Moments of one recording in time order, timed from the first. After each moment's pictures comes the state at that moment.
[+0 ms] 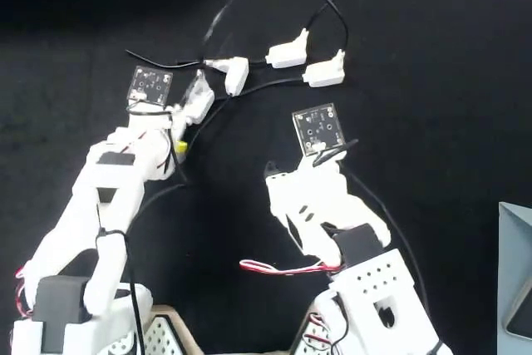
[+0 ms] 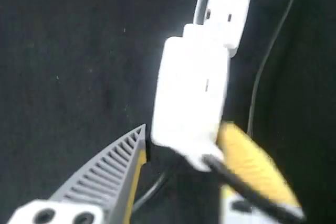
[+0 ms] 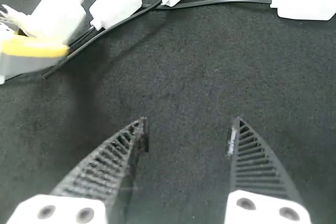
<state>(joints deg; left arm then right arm) -3.0 -16.8 52.9 25.7 -10.2 -22.1 -65.6 72.0 45.1 -5.8</state>
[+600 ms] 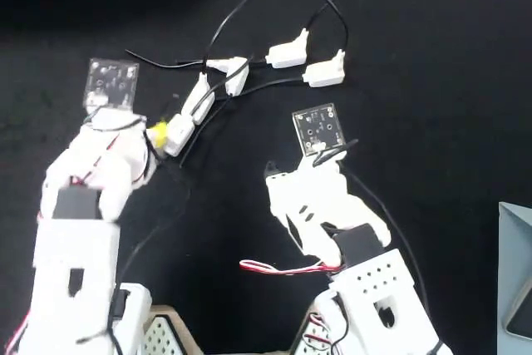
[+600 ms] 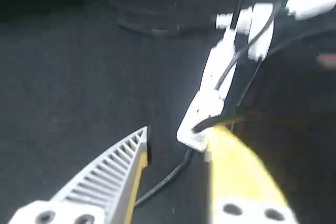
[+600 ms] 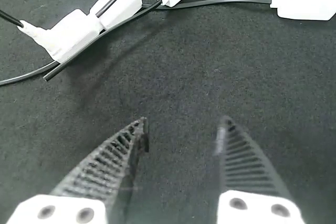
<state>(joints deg) -4.4 -57.2 53.1 48.7 -8.9 -22.1 -65.6 72.0 45.1 -5.8</state>
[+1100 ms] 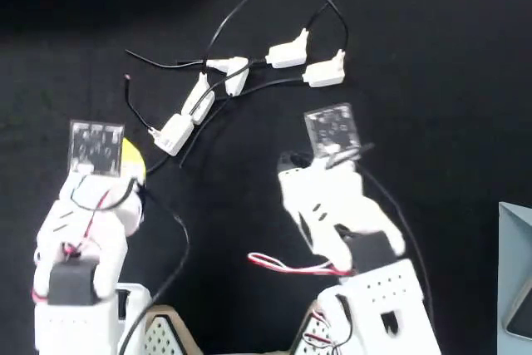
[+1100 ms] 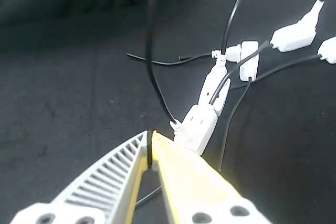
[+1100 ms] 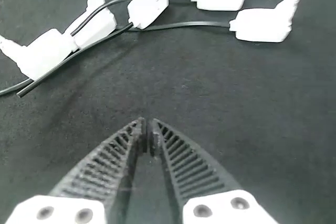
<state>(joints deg) -4.5 -89.7 67.0 56.9 -8.4 -15.7 -73.8 72.0 48.4 -1.0</state>
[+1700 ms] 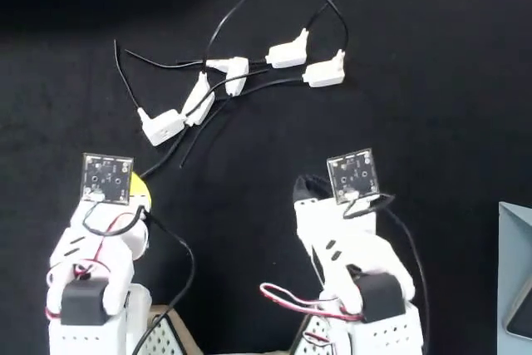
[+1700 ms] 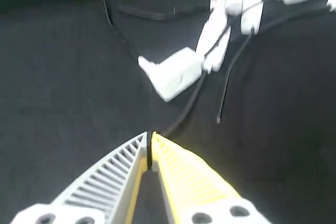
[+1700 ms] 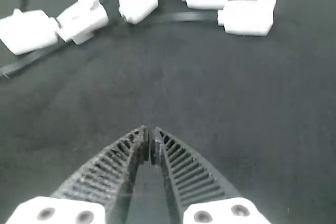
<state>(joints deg) -4.6 -104.0 82.3 65.1 -8.4 -13.2 -103.4 86.5 62.9 -0.9</state>
